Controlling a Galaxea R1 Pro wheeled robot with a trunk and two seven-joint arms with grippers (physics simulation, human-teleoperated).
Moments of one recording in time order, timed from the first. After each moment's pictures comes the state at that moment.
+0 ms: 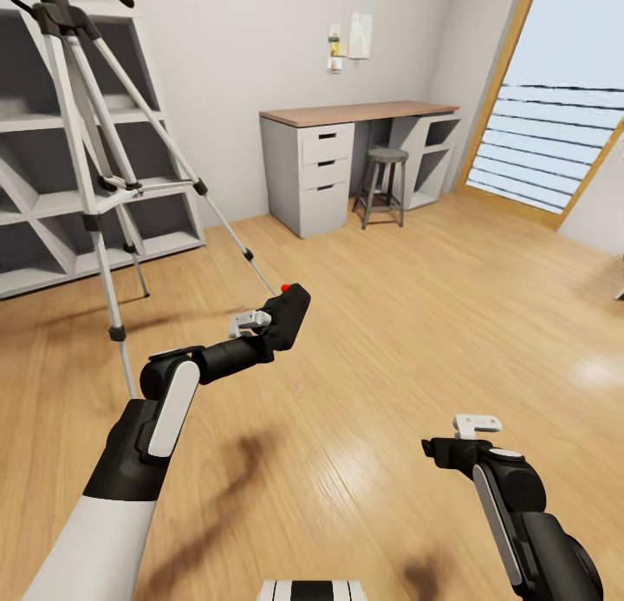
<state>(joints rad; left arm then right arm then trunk) -0.69 -0.04 -0.09 -1.48 0.47 0.91 -0.27 -0.29 -0.03 -0.08 -1.57 0.01 0.95 -0.02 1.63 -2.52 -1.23</state>
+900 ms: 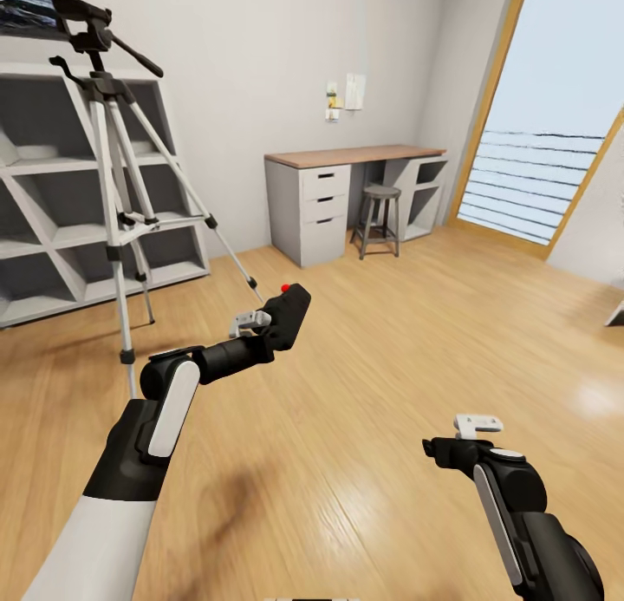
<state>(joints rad) -0.69 -0.04 -0.09 -1.48 0.47 0.91 -0.27 -0.29 -0.03 -0.08 -1.57 0.01 0.95 -0.02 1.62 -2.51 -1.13</state>
